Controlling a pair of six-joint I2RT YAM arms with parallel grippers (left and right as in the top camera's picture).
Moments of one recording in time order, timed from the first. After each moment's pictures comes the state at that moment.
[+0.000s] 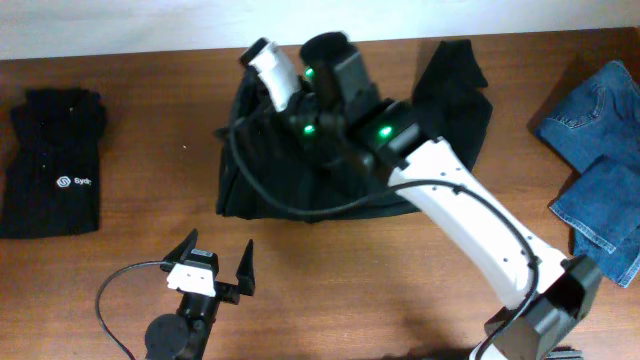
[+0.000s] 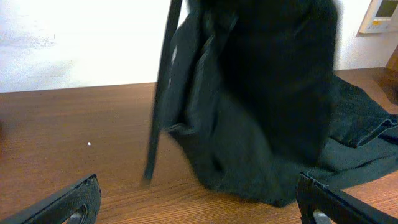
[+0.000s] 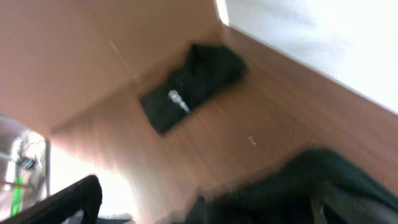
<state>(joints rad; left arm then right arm) -0.27 0.02 0.03 -0.11 -0.01 -0.05 0.61 1.77 1.81 -0.53 -0.51 0.05</state>
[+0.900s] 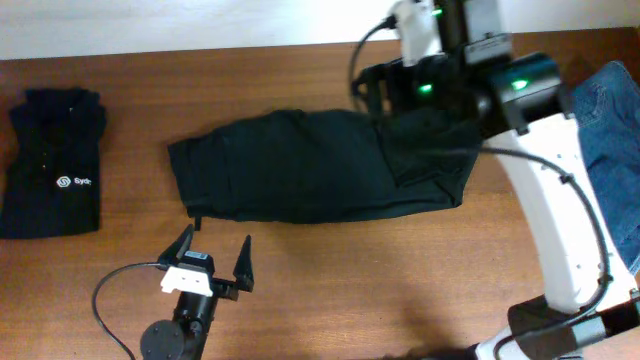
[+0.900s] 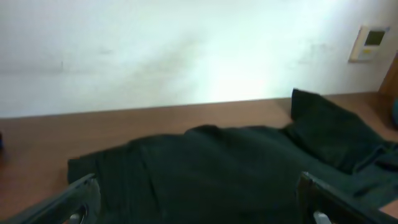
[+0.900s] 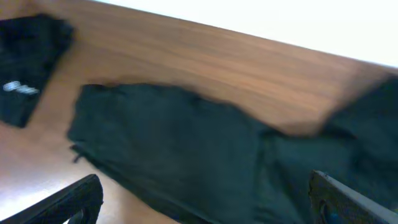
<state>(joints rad) -0.27 0.02 0.03 0.00 -0.01 -0.05 0.26 1.72 2.05 -1.14 -0.22 0.02</state>
